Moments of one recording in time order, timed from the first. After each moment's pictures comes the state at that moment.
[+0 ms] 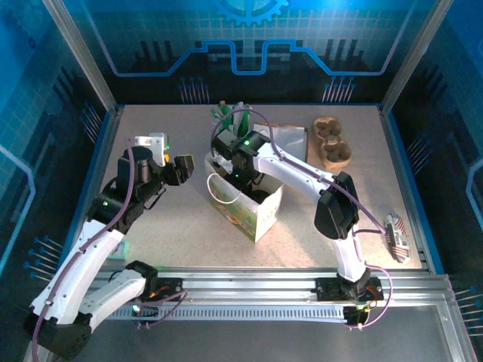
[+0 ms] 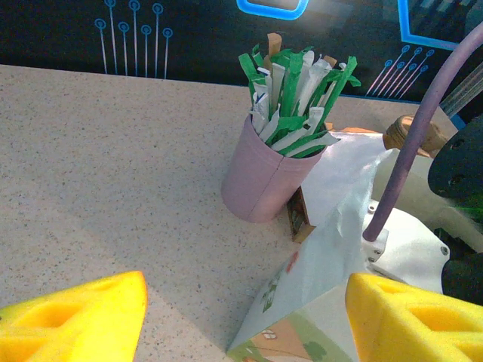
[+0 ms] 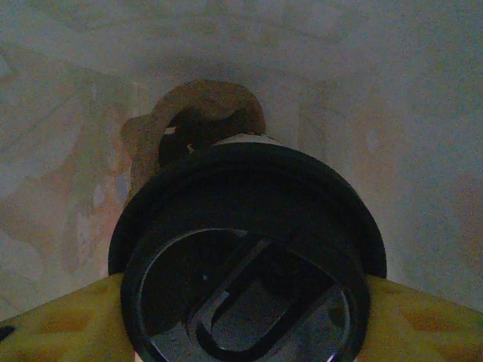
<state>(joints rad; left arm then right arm) -0.34 0.88 1.00 -0.57 -0.06 -0.33 0.84 2.05 1.95 -1.25 0.04 0.02</state>
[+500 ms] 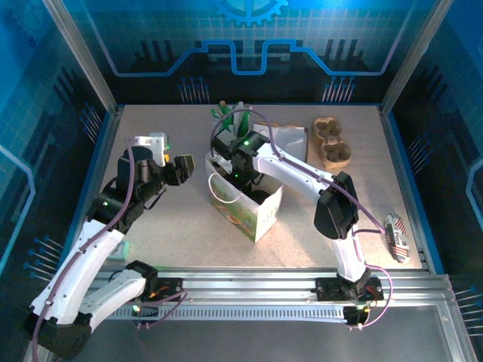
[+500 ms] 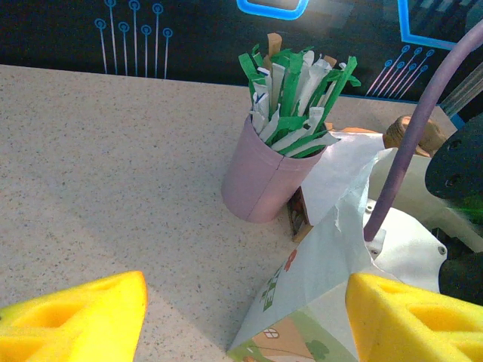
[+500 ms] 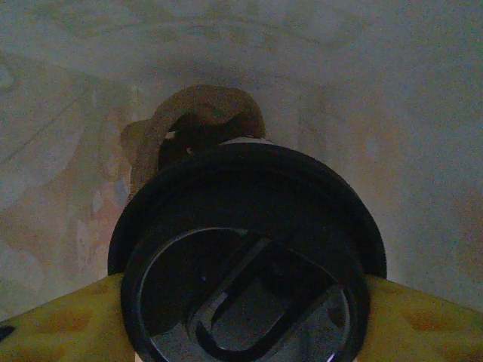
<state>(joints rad) -0.34 0.88 1.00 -0.57 -0.06 -0.33 0.84 2.06 1.95 -1.24 0.05 0.02</state>
